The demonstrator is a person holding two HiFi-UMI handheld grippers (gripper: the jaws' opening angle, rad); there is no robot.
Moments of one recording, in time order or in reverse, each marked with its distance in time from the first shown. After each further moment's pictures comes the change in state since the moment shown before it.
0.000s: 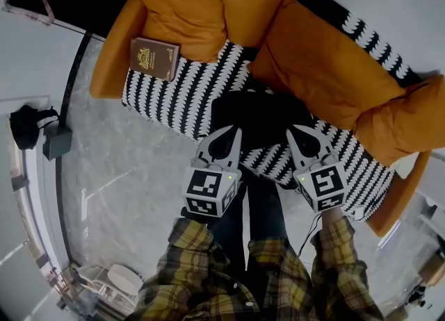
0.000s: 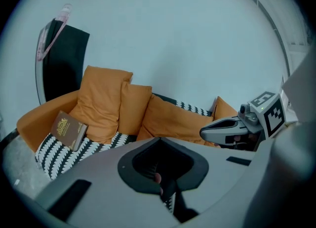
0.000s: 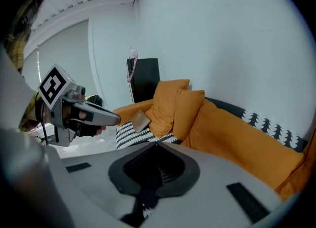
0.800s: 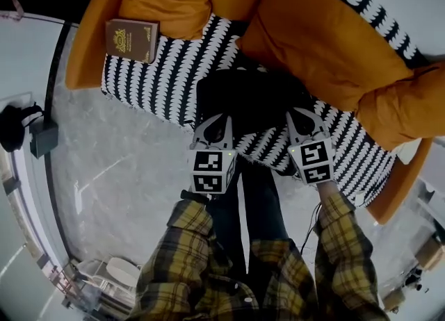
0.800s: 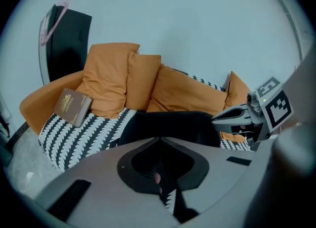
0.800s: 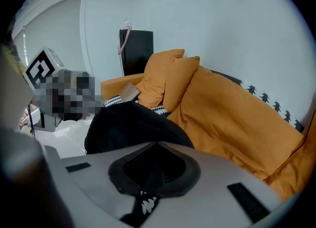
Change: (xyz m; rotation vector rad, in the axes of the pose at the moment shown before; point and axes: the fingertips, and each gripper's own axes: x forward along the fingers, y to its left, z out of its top) left arm 0.060 0.031 -0.110 0.006 0.149 0.101; right arm 0.052 -0.036 -0.119 -0.028 0.202 -0.110
